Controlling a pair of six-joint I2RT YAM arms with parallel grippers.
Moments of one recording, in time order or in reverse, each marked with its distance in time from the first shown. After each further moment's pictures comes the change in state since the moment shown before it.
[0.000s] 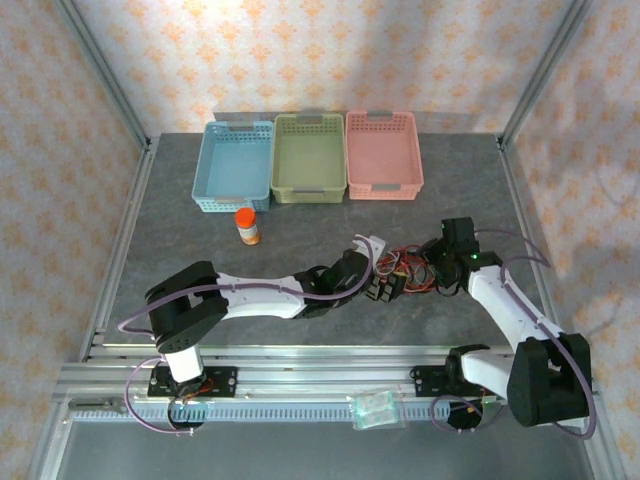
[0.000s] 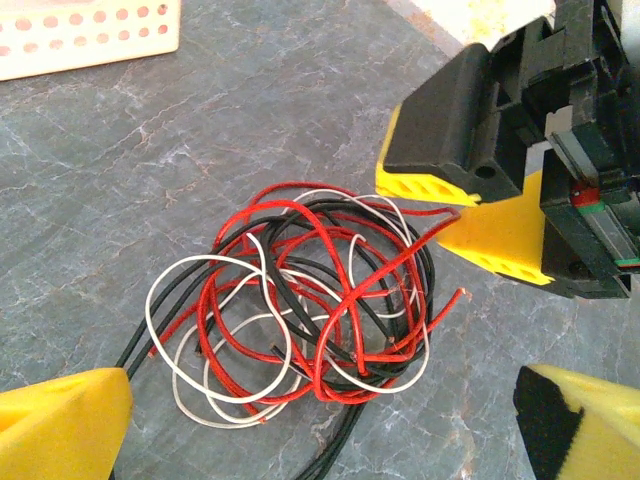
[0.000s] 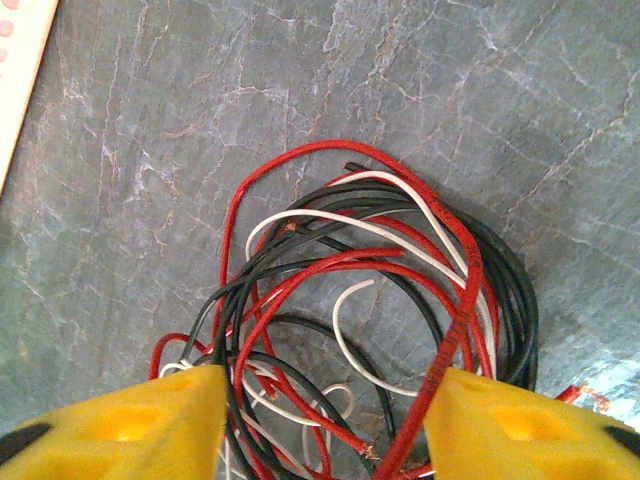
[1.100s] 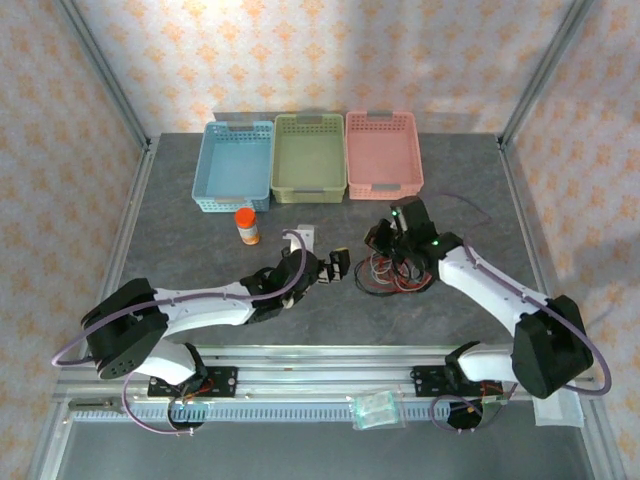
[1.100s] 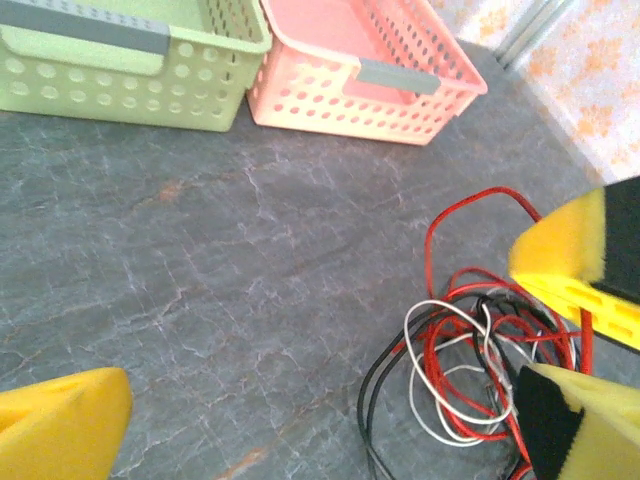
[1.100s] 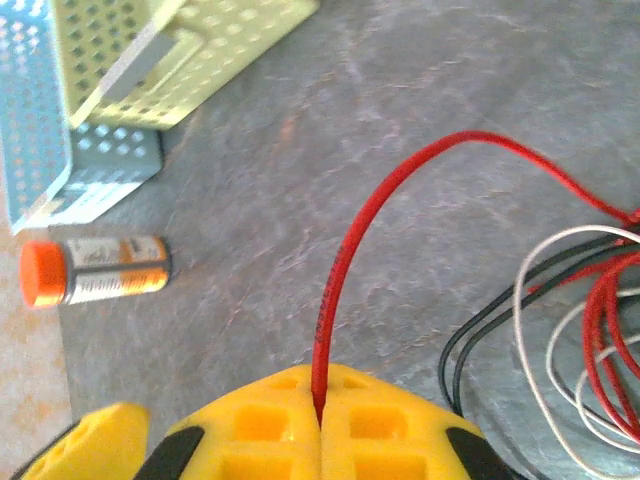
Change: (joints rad) left arm 0.149 -0.343 -0.347 0.022 -0.198 -0.217; right arm 0.372 0.161 0.208 0.194 -0.138 -0.129
